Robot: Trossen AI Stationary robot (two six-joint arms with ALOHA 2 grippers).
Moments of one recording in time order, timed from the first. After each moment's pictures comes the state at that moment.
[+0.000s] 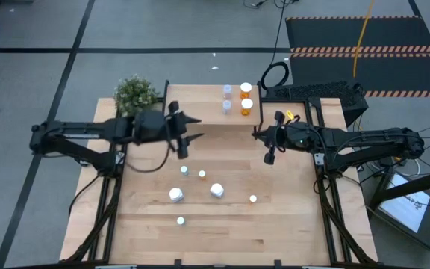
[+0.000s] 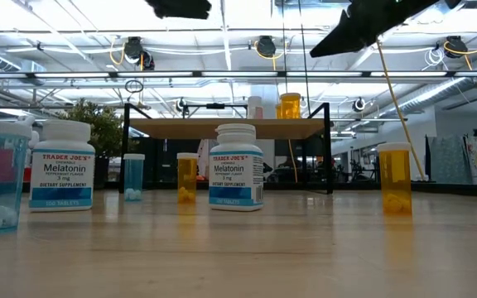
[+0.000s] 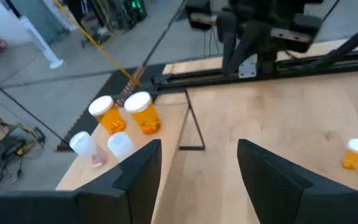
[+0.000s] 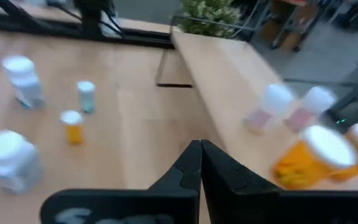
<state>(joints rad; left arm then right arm) 0.06 1.19 1.09 -0.23 -0.23 0.21 -0.04 0.97 0.74 -0.18 0.30 -0.12</state>
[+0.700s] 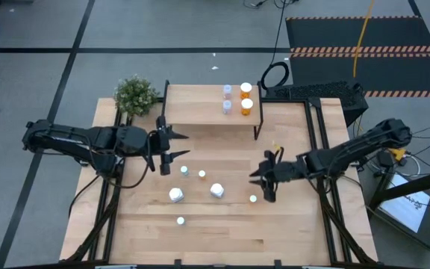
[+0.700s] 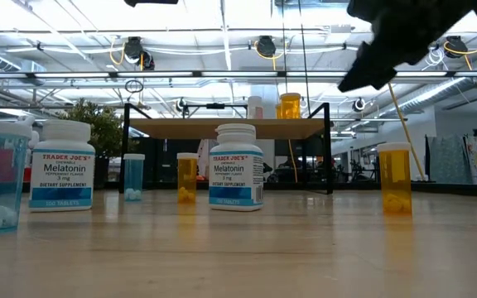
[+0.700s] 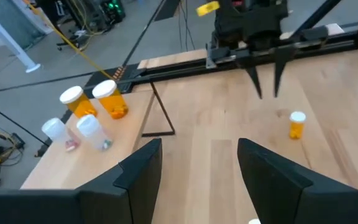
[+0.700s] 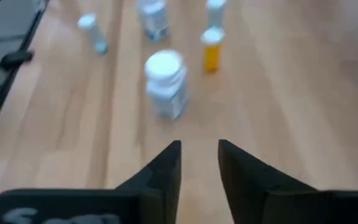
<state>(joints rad) -0.14 1.02 0.99 -0.33 -0.32 0.15 0.31 1.16 0.66 -0.18 0.23 0.35</state>
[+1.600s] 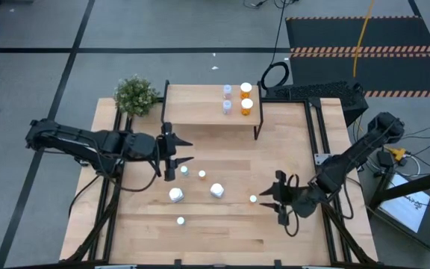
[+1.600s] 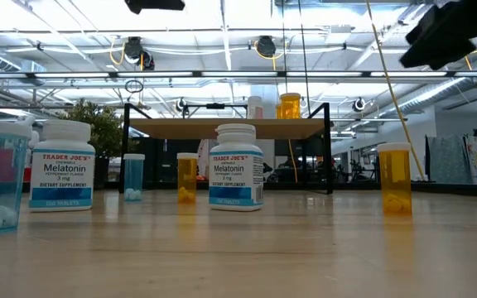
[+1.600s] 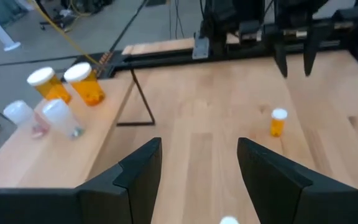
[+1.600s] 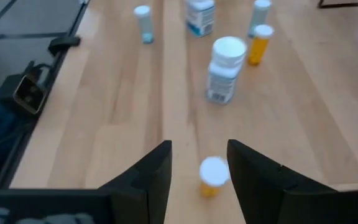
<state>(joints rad) -0.18 1.09 0.99 -0.32 -0.32 0.04 0.71 1.19 0.65 -0.20 0.55 0.54</state>
